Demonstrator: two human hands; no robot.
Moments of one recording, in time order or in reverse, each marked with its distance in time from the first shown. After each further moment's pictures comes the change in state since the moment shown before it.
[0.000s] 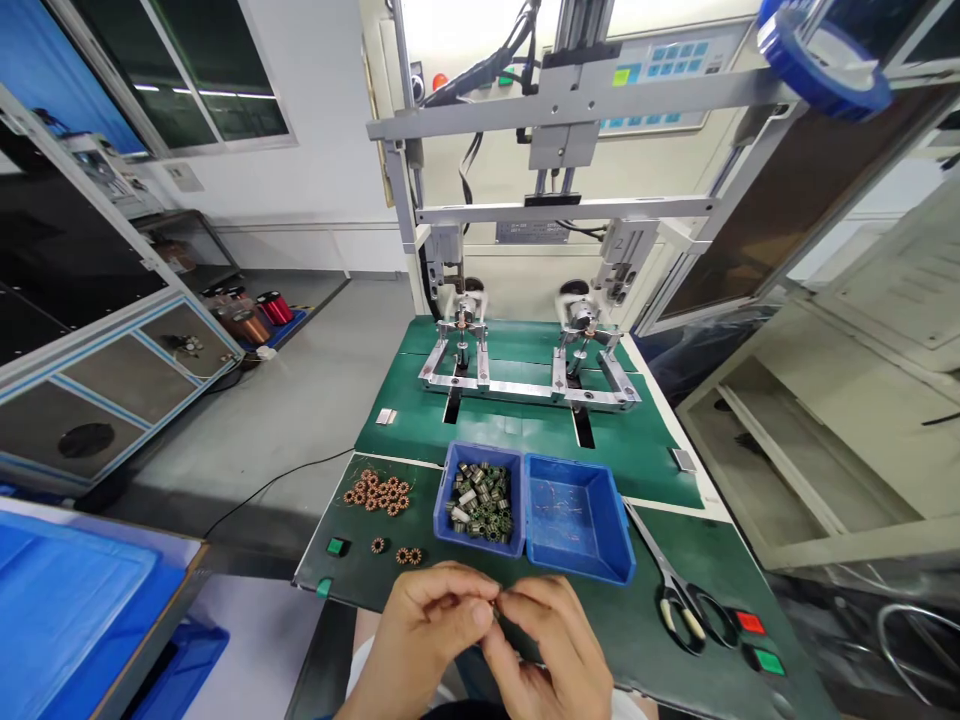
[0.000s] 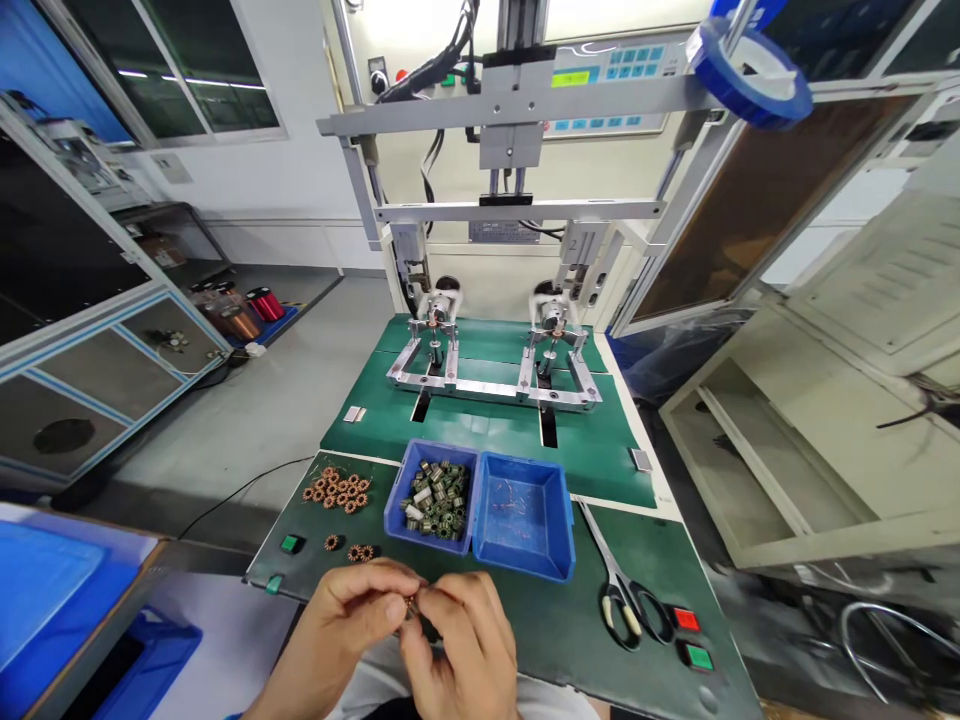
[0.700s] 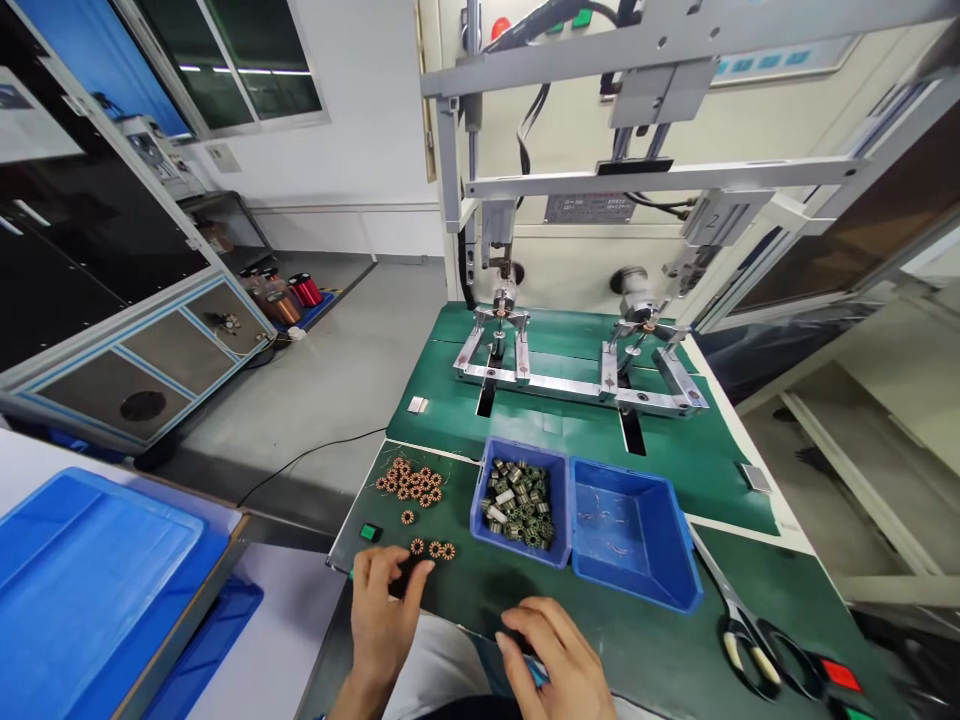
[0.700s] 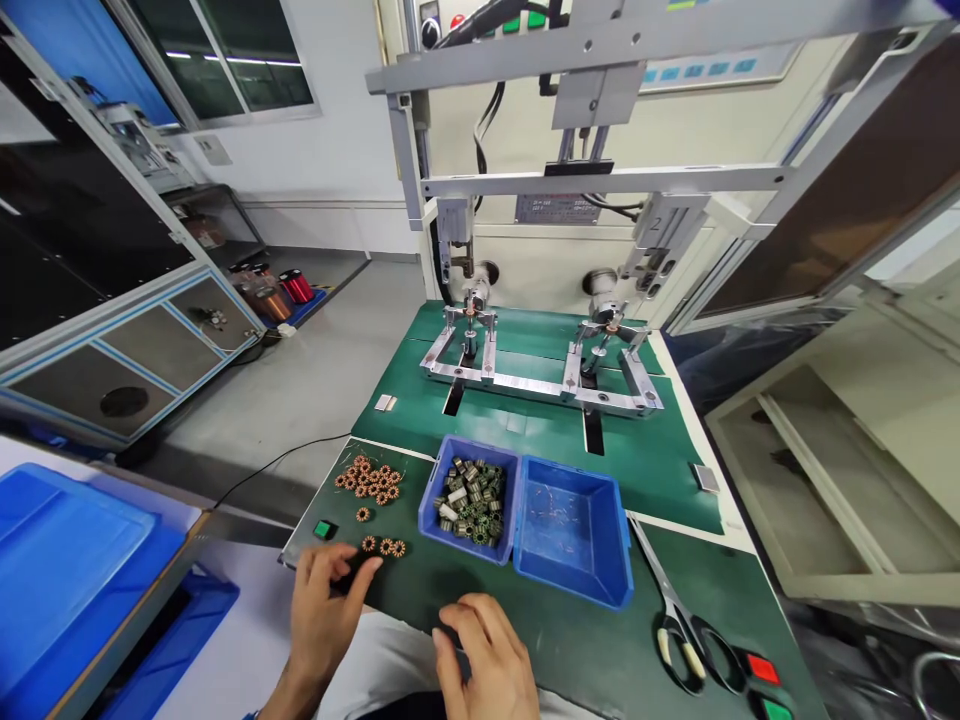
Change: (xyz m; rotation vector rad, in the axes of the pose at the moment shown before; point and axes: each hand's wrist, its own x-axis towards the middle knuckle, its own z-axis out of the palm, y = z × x) left_hand -0.004 -0.079 -0.092 1.104 0.769 0.455; right_hand -0.060 0.024 0.026 -0.086 -0.324 0.199
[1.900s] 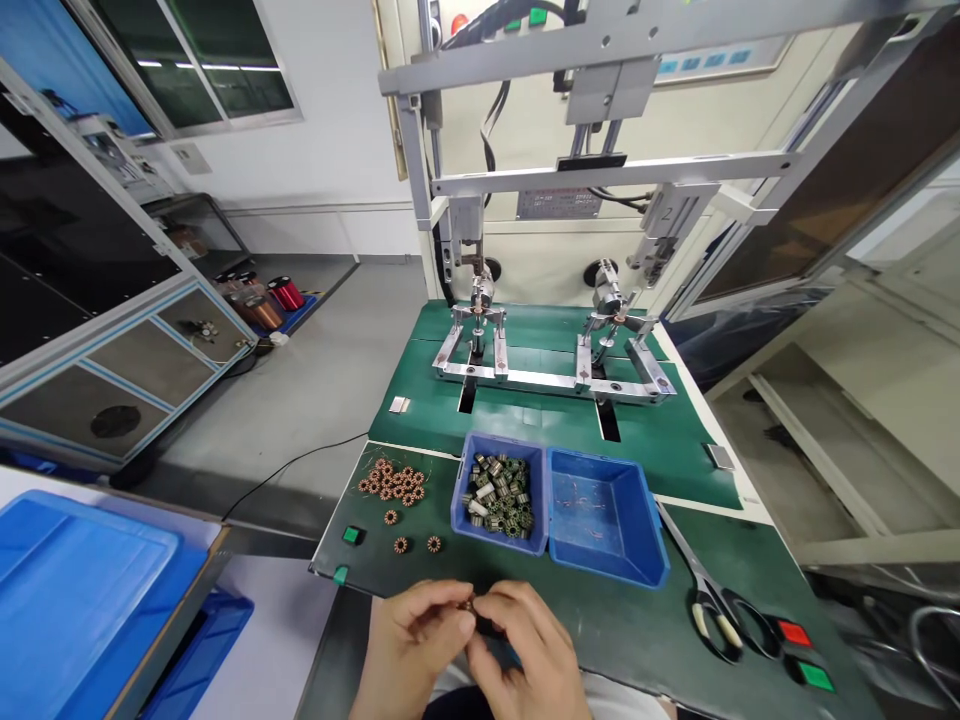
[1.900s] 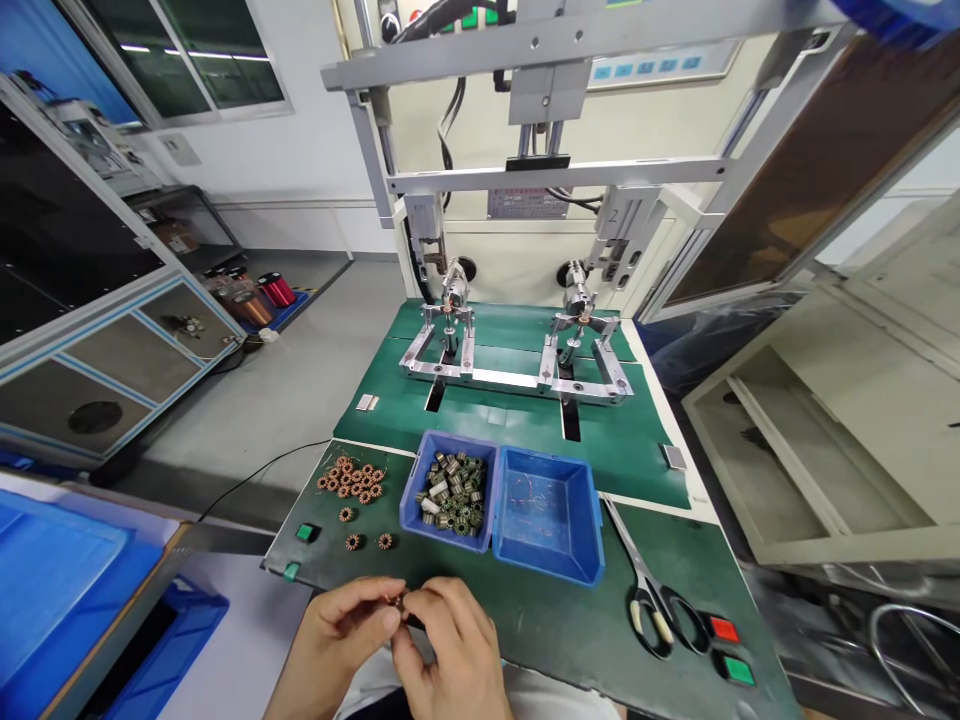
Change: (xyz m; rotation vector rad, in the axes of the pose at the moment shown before) left_hand -0.001 0.062 -0.024 -0.824 -0.623 -0.548; right_hand 0.022 -0.023 -0.008 0.117 0.084 -0.080
